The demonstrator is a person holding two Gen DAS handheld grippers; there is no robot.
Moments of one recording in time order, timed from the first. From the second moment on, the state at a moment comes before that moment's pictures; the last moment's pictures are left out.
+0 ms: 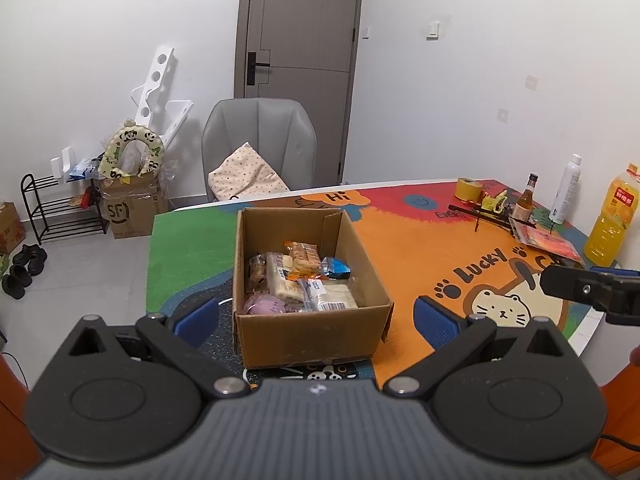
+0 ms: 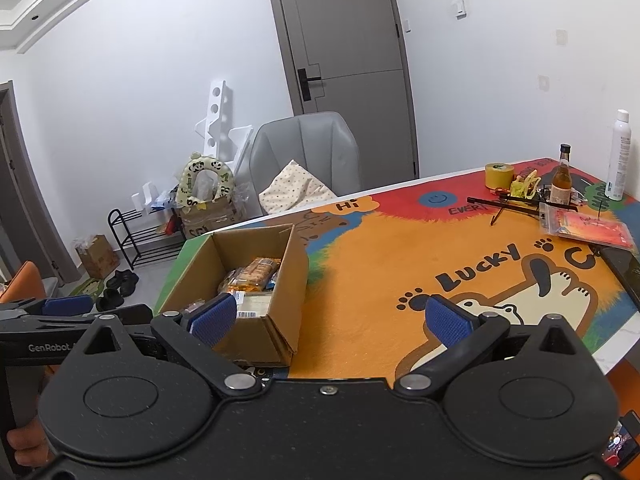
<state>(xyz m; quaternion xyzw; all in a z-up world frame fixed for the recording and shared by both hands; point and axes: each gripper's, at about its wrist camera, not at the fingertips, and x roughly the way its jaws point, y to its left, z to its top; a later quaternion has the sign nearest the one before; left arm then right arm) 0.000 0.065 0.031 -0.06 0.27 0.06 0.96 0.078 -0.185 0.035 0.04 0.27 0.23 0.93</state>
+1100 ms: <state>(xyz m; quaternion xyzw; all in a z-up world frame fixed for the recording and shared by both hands) 0.000 0.064 0.030 -0.05 0.27 0.07 0.96 0.081 -0.182 0.029 0.04 0.28 0.24 0.93</state>
